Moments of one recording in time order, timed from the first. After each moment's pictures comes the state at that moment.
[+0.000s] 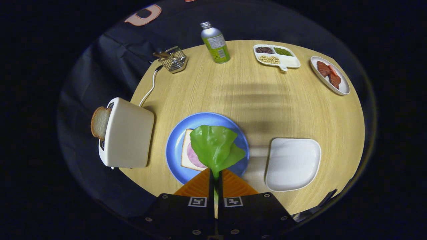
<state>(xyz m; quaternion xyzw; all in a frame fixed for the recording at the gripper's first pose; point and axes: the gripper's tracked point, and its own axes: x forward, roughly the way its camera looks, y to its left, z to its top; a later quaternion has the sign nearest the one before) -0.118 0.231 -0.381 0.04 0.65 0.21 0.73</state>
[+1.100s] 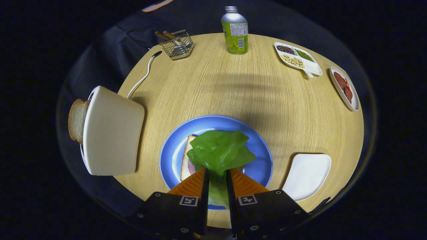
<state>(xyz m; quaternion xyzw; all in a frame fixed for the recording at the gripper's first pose) -0.101 0.268 -0.431 -0.02 0.67 0.20 0.72</state>
